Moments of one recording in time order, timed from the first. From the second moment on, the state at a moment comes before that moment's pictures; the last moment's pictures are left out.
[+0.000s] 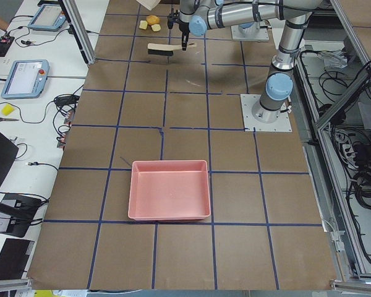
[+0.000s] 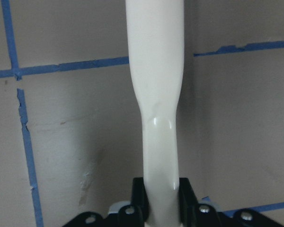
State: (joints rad) left arm -1.95 -1.75 -1.82 -1.07 1.53 -0.28; right arm 1.04 -1.26 1.39 -1.71 -1.55 -1.39
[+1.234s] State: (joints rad) left arm -2.25 -2.22 -1.28 -1.06 1.61 -0.62; right arm 0.97 -0.89 1.12 -1.70 -1.51 -2.19
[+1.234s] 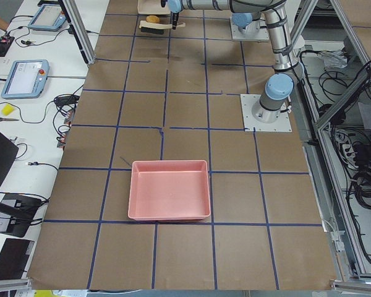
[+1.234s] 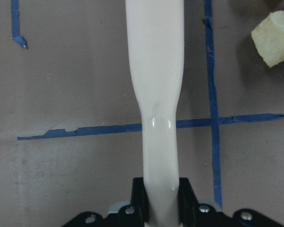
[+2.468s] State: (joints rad) left arm -2.31 -2.39 -1.11 -1.06 1.62 -0.67; right arm 1.04 -0.85 1.17 -1.83 -1.51 -2.16
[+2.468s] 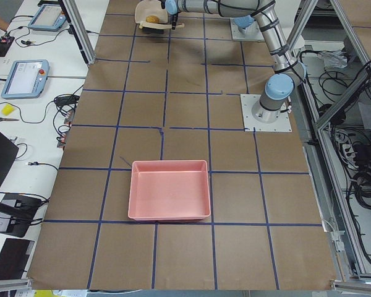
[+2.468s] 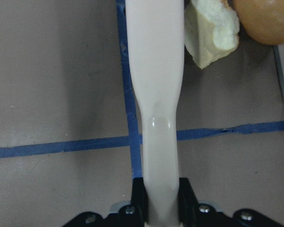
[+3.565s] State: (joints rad) left arm -2.31 -2.49 -0.92 -1.23 1.64 -0.64; right arm 1.04 -0.86 1.17 -1.82 -1.51 -2.16
